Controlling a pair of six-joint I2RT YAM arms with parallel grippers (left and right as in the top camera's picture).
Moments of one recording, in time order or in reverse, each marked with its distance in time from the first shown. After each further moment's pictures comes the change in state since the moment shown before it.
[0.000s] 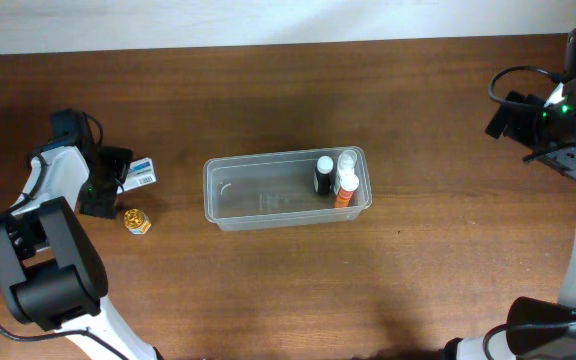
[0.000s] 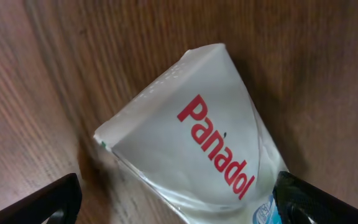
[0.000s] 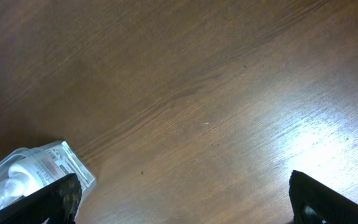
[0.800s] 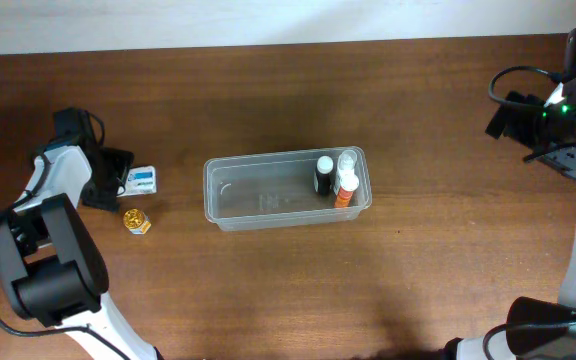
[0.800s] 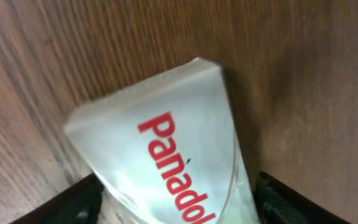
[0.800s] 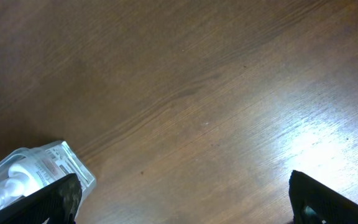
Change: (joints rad) left arm -0.006 0.023 0.003 0.026 0.003 0.033; right arm 0.000 0.000 0.000 0.000 0.000 0.000
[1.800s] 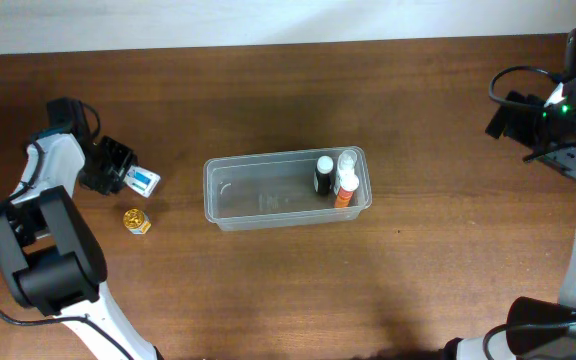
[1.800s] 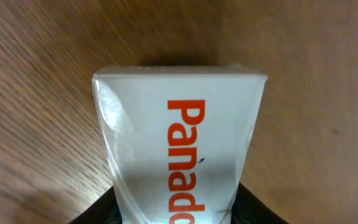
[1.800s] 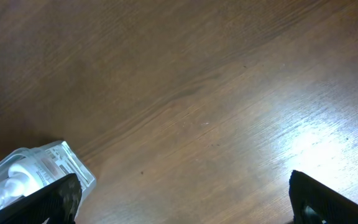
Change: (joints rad) left arm 0.016 0.063 0.161 -0.110 0.194 0.283; right arm 0.000 0.000 0.000 0.000 0.000 0.000
